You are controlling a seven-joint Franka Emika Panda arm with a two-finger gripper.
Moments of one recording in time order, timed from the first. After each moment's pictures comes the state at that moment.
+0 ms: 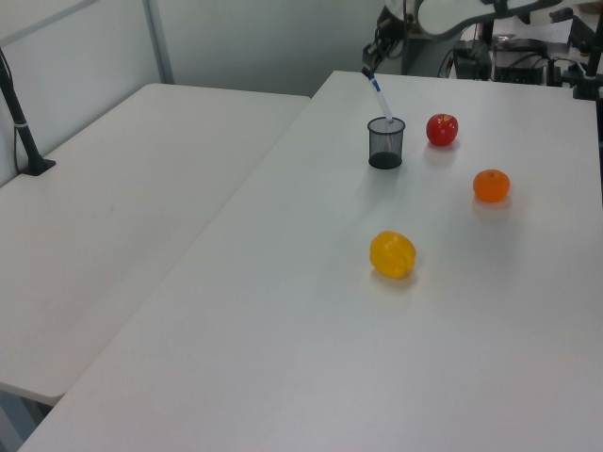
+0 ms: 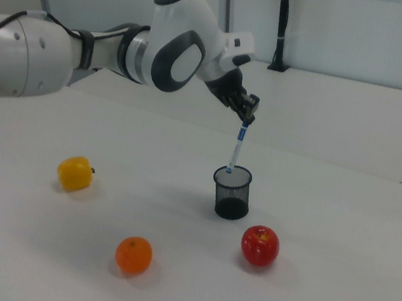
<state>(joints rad) -0.10 0.46 -0.09 -1.39 -0.06 2.41 0.05</state>
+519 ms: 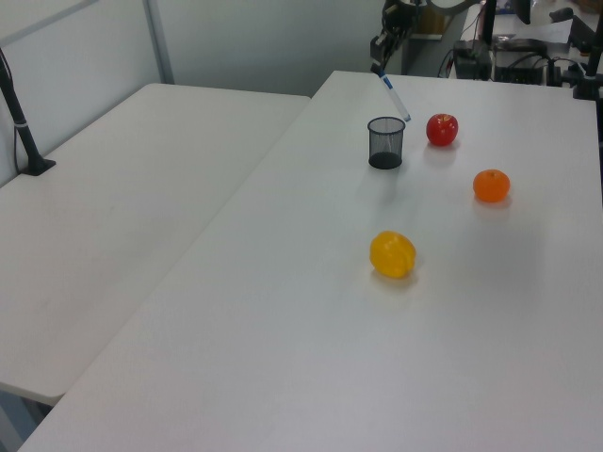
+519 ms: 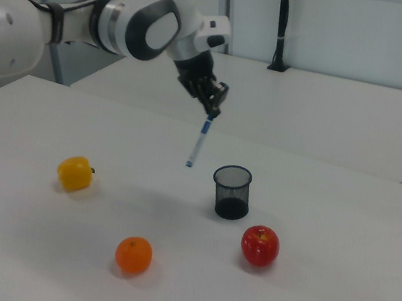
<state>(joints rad) -0.04 0.37 -0.06 -1.39 -0.06 2.13 0.05</state>
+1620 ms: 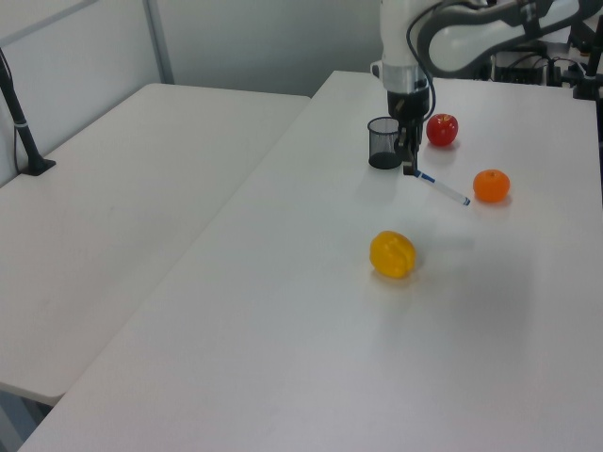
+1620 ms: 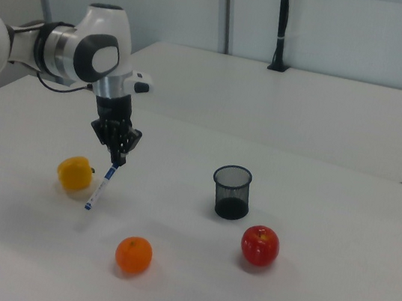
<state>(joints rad) 0.11 0.32 0.03 -1.65 -0.04 1.91 0.06</state>
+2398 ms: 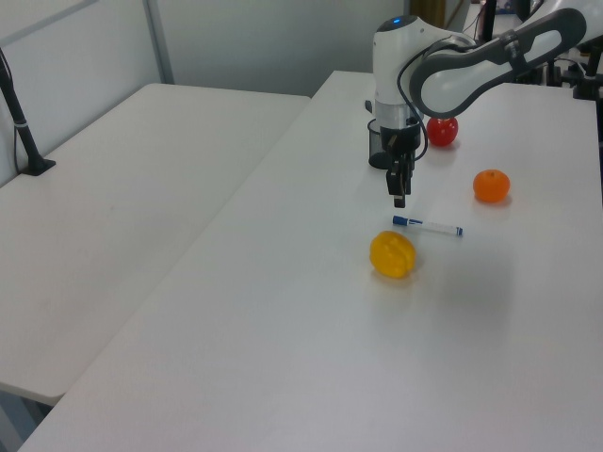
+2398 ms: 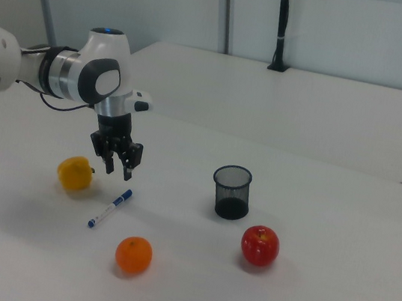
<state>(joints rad) 0.13 0.39 0.04 -1.68 -0.04 2.01 0.06</state>
